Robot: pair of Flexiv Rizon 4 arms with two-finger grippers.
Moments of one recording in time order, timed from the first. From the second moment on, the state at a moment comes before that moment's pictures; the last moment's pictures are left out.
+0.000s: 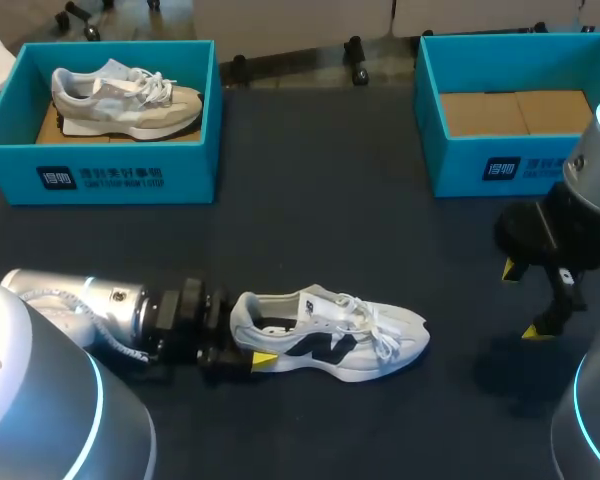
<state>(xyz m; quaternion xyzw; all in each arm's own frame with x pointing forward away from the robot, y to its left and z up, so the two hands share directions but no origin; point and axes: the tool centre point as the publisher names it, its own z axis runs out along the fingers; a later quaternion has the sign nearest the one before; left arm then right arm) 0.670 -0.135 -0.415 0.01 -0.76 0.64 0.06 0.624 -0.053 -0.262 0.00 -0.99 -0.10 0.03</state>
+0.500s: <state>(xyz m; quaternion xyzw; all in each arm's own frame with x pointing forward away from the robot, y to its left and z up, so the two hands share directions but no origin) 0.675 -0.135 -0.416 0.00 -0.77 0.64 0.07 0.624 -0.053 -0.262 0.00 -0.99 -0.10 0.03</state>
